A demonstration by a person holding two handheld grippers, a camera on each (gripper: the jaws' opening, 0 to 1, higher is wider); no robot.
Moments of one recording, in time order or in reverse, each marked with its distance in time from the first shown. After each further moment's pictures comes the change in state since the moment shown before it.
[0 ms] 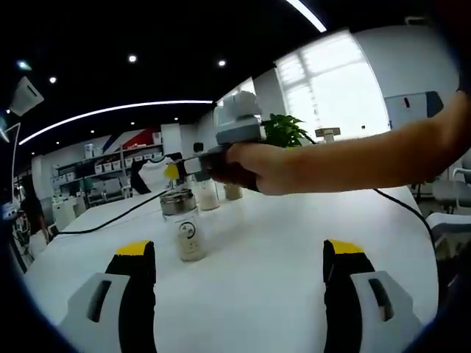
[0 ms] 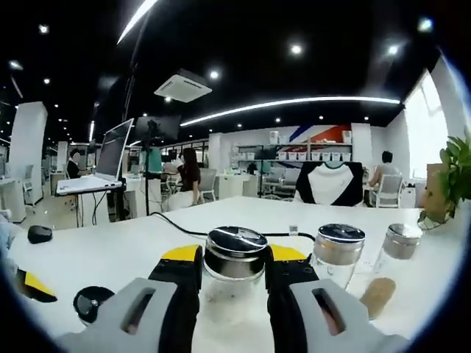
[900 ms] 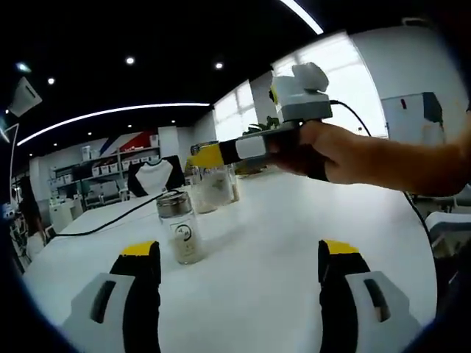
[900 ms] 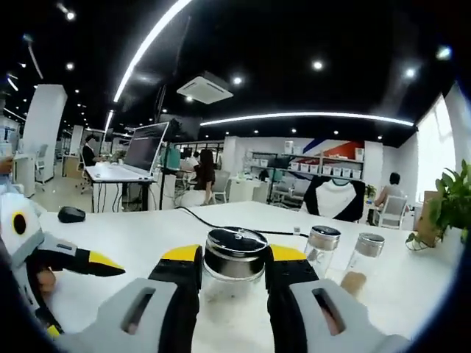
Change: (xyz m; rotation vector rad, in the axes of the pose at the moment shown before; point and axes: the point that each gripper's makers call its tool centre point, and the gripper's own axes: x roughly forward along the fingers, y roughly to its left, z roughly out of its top) left arm -0.001 -0.004 0.004 -0.015 -0.029 -0.031; right arm -0.098 0.057 0.009 -0.157 -0.018 0.077
